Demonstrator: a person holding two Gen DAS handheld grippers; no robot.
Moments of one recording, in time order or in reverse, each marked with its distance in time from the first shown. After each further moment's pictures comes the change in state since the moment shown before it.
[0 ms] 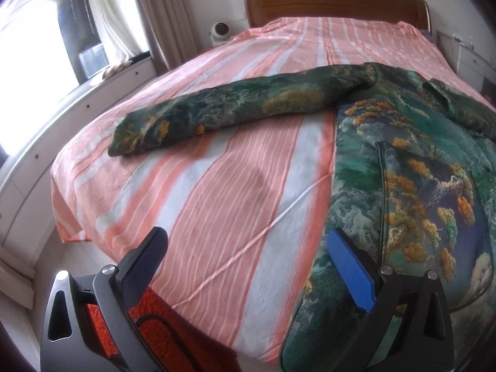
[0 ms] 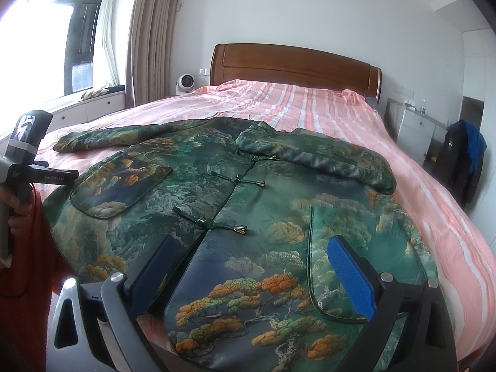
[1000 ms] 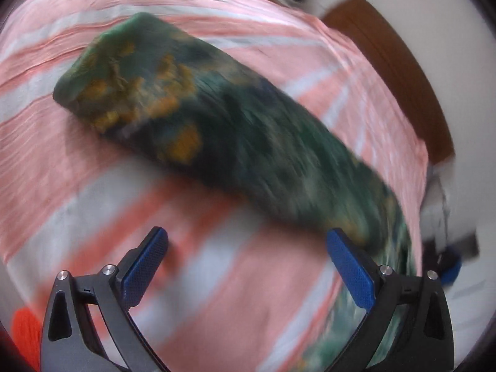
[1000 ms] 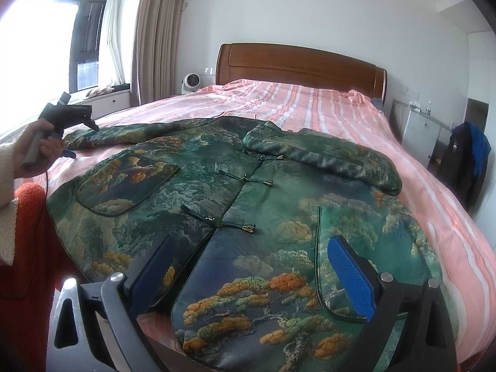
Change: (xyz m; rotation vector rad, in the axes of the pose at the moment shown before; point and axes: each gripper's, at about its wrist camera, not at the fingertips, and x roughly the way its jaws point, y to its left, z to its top) left arm 0.135 0.133 0.083 -0.772 0.241 -0.406; right arm 0.000 0.005 -0.002 -0.014 0.003 0.023
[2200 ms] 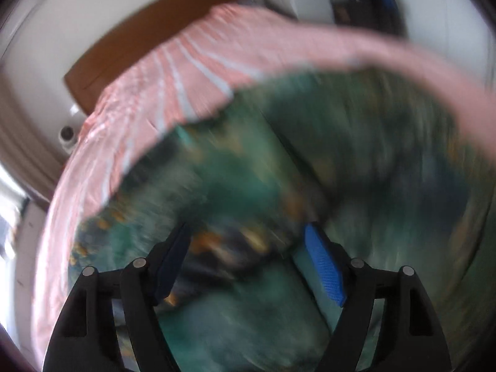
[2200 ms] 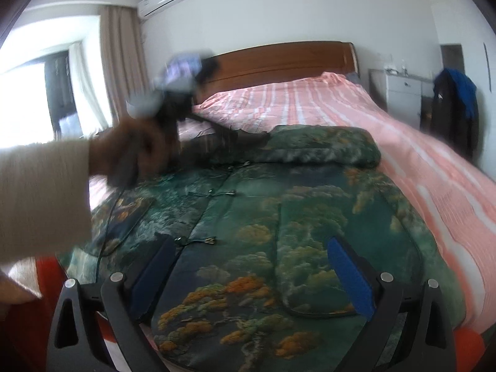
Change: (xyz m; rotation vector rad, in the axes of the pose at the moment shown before) left arm 0.084 -0.378 -0.323 1.515 -0.037 0.111; right arm -0.010 -0.070 -0.005 0.287 -0.040 0.035
